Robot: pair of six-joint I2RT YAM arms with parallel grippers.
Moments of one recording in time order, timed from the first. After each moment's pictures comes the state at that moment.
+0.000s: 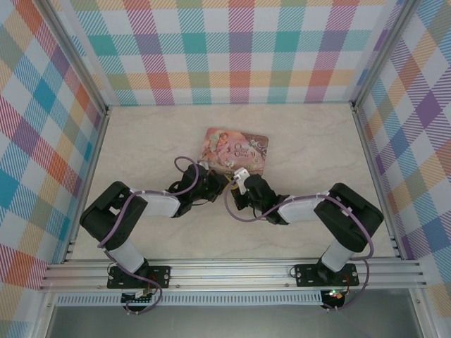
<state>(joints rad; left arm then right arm) -0.65 1.66 0.63 0.54 0.23 -1.39 0.84 1.65 0.61 0.43 0.07 0.14</state>
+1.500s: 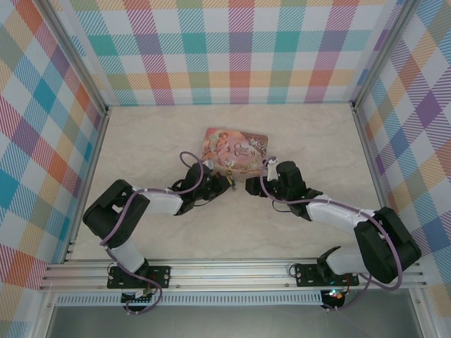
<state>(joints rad) -0.65 1.69 0.68 0.45 0.20 -1.07 0.57 1.32 0.55 0.21 -0.25 0.47</state>
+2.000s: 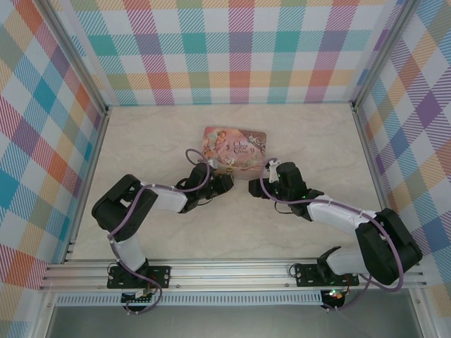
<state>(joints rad) -0.66 1.79 0.72 0.48 0.17 -0.92 0.56 1.31 0.55 0.13 -0.19 0.44</state>
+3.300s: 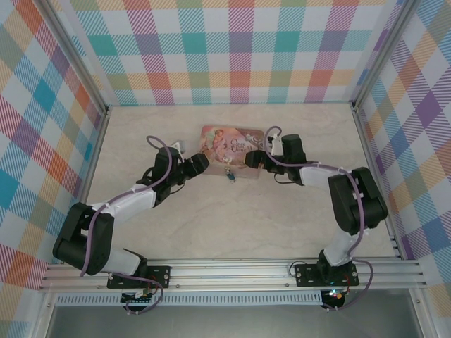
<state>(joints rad) -0.39 1.40 0.70 0.18 0.20 -0.80 0.33 1.76 0.92 0.19 -0.56 0.51</state>
